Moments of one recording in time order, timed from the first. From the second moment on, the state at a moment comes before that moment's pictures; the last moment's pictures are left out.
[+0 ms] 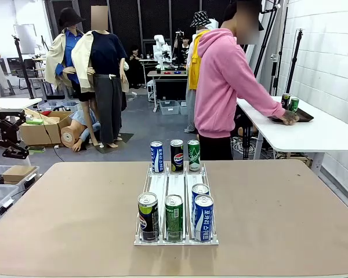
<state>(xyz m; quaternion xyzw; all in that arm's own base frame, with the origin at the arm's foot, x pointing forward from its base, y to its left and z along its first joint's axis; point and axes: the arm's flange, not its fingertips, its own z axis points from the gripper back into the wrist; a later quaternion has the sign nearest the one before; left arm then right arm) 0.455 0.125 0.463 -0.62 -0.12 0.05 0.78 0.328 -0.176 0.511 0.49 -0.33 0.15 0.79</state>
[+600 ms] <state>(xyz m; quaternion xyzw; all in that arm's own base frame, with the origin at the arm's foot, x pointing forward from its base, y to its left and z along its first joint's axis) 0.455 0.124 0.463 -0.62 -0.12 0.05 0.78 0.328 -0.176 0.511 0.49 -0.33 0.15 0.79</state>
